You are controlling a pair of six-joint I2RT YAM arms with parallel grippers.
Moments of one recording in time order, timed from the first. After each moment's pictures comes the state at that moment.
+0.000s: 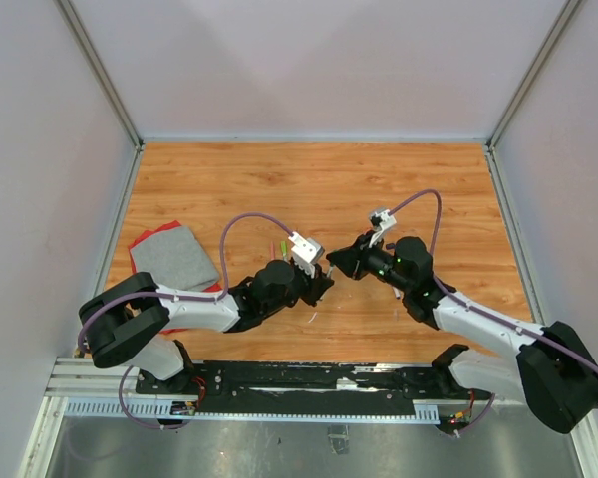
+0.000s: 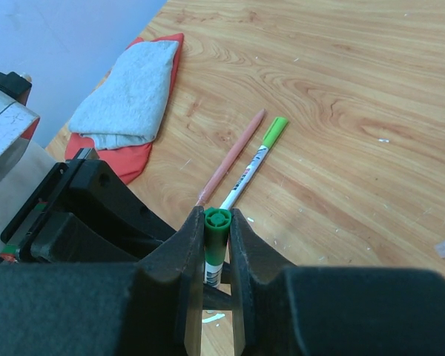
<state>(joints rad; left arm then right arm) -1.02 1.46 0.52 0.68 -0.13 -0.32 0.62 1.09 0.43 0.49 -0.31 0.44</state>
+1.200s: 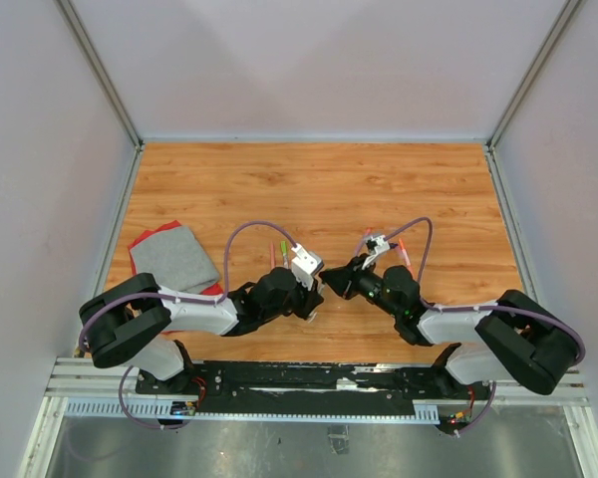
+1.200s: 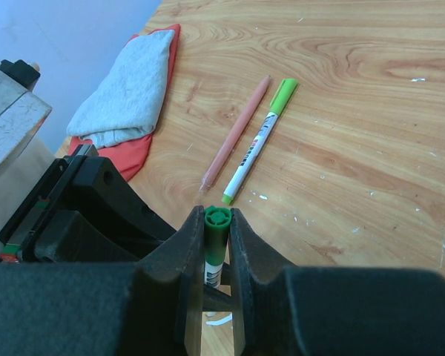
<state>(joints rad) -1.03 1.46 0.48 0.54 -0.11 -0.32 0.78 1.32 0.21 0.97 -0.10 0.58</state>
